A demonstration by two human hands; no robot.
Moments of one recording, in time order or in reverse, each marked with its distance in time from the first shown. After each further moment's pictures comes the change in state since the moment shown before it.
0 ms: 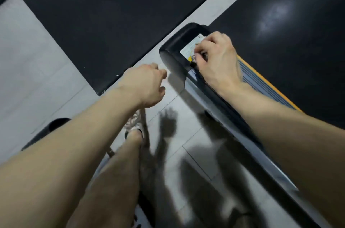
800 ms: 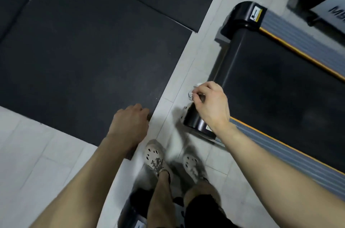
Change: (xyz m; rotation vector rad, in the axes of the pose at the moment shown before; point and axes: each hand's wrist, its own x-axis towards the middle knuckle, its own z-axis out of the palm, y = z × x) left_hand 0.129 -0.313 -0.254 0.010 -0.126 0.375; right_hand 0.264 -0.226 -0.072 -0.102 -0.023 0.672
